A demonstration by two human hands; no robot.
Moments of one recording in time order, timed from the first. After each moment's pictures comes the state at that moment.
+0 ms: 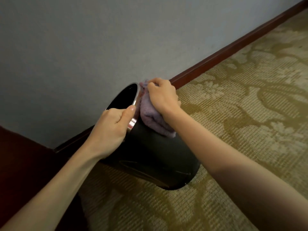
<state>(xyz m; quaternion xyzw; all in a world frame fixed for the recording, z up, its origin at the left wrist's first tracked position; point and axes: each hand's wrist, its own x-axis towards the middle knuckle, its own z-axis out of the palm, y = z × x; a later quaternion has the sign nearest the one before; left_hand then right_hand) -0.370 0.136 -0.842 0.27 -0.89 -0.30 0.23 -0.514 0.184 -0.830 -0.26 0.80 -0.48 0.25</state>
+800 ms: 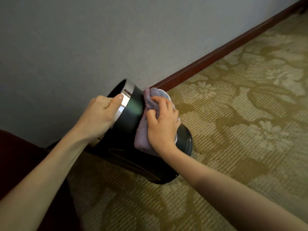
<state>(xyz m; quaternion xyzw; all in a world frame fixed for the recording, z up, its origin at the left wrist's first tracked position) -0.376 0.112 -0.839 0.27 -0.89 -0.27 0.25 -0.478 0.227 -0.890 -0.27 0.79 -0.54 0.10</state>
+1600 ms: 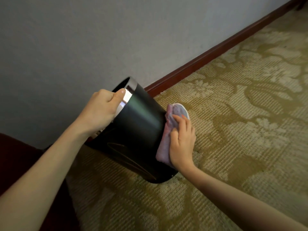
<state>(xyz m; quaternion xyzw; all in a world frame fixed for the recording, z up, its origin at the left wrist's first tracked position) -0.398 0.112 -0.833 0.31 -0.89 -0.25 0.21 -0.501 0.280 -0.955 -0.26 0.81 -0.52 0.06</state>
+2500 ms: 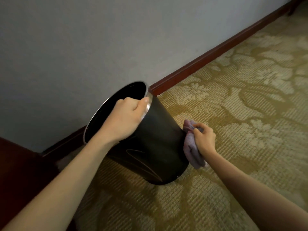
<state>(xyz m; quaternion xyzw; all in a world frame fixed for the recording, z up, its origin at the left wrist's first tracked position) -0.427 0.164 -0.837 0.25 -0.91 -0.27 0.20 -0.593 0.314 -1.004 -0.11 0.83 -0.52 0.17</state>
